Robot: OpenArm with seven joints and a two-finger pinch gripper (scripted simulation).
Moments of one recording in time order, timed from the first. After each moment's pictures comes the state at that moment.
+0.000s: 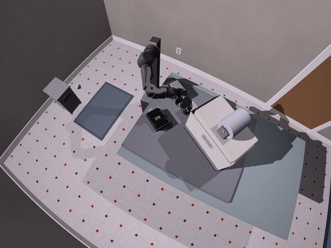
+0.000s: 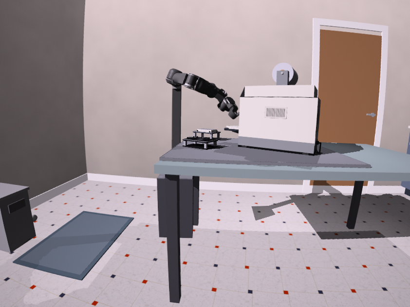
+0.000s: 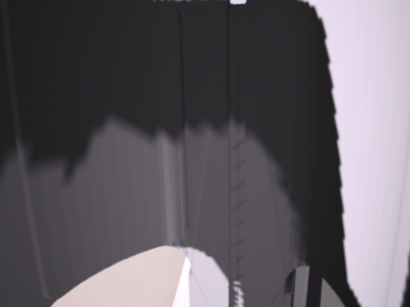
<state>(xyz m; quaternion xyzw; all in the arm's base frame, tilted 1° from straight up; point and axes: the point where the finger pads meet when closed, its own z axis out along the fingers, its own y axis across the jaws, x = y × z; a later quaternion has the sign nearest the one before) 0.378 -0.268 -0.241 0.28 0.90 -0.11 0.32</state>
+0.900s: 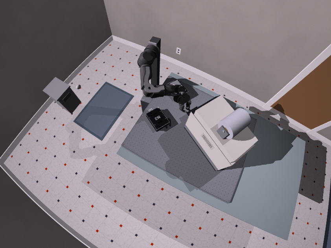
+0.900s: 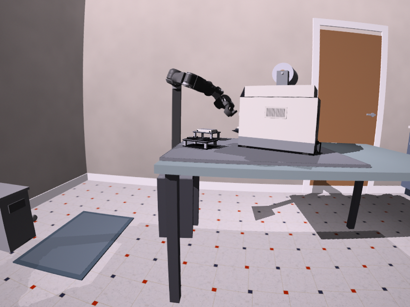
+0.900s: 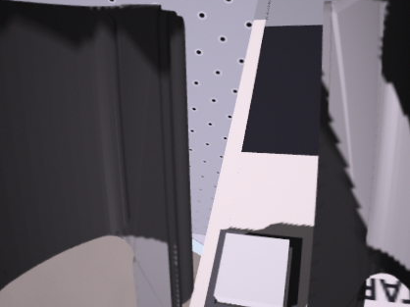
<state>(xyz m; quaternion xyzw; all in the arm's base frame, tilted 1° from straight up) 0.358 -0.249 -0.227 0.28 0.90 -0.10 0.32</state>
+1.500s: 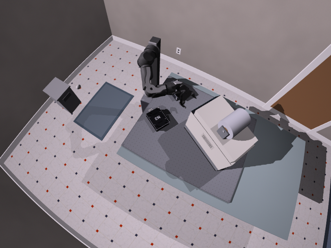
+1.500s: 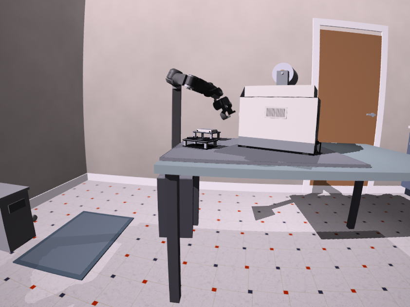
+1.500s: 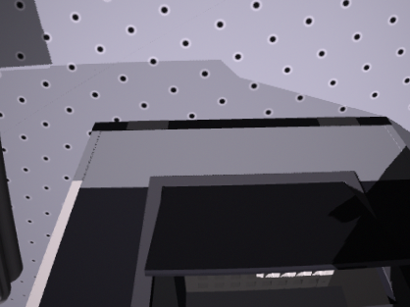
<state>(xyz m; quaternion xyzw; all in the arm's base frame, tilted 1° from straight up) 0.355 -0.165 -0.244 0.26 0.93 0.08 0.25</state>
